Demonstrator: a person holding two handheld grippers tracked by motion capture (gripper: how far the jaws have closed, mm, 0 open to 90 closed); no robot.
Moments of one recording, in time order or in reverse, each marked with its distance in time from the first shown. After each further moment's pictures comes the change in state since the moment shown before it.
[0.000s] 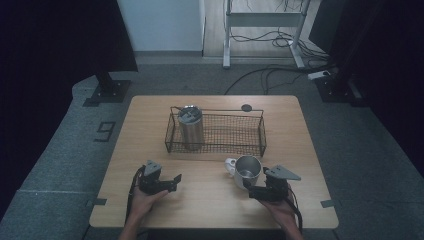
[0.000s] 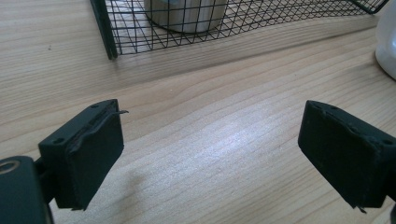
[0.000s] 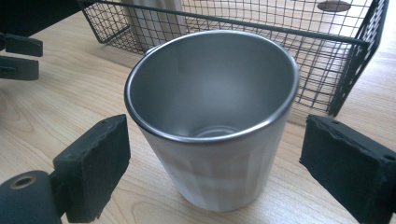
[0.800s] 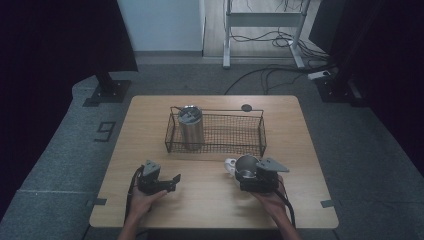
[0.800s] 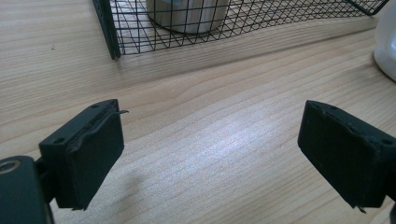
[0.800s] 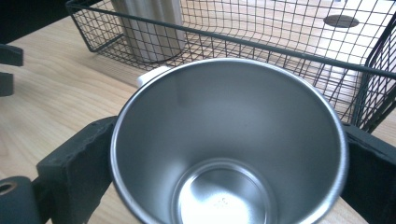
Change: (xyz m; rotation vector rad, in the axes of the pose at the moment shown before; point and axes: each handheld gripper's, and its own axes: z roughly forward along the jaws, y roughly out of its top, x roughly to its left) left arm 0.002 -0.001 -0.002 -0.003 -0.004 -0.002; right arm 0.005 0.013 0.032 -0.016 -0.021 -0.029
